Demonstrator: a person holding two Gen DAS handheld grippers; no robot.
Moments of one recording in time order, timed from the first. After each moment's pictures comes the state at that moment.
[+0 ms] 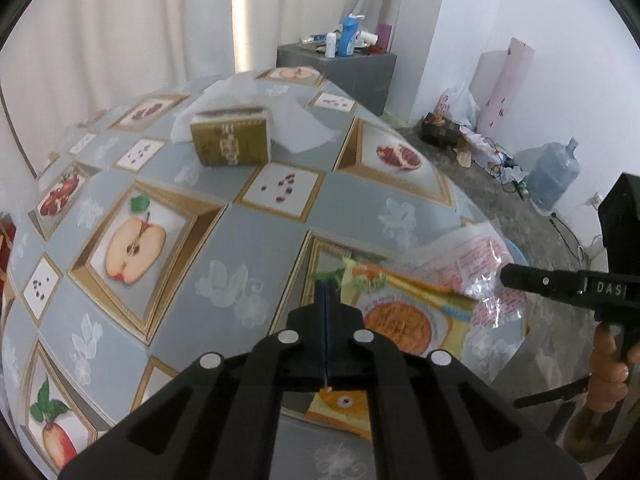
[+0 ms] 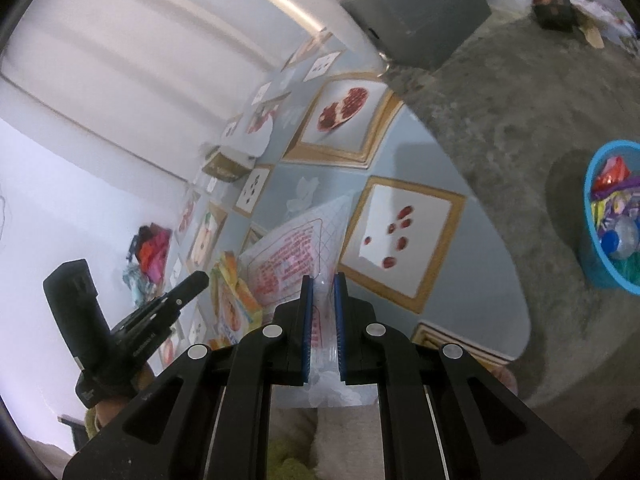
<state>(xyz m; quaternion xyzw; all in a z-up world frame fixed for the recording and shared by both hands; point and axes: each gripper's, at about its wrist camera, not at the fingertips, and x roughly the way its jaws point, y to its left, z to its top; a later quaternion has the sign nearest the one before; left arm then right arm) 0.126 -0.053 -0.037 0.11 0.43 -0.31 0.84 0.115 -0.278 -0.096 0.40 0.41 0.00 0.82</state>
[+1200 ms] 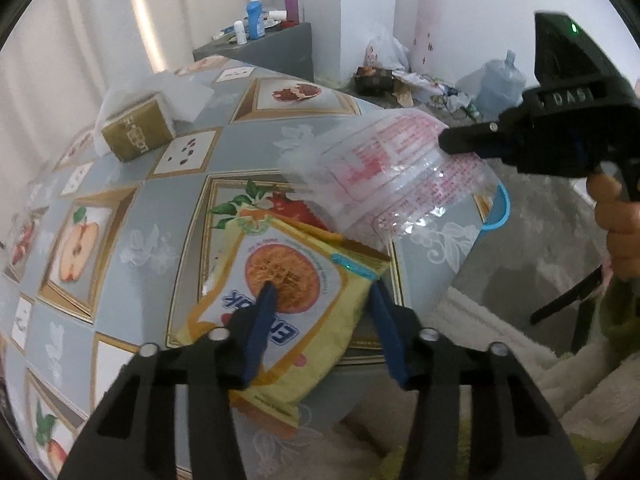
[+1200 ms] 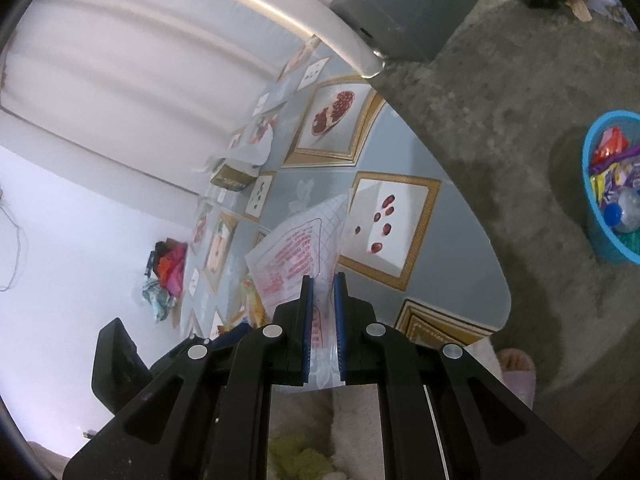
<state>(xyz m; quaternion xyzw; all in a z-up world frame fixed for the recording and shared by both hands) 0.062 -0.066 -0.070 0.22 0.41 -0.40 0.79 0.104 -0.286 -0.095 0.44 0.40 0.01 0.80</state>
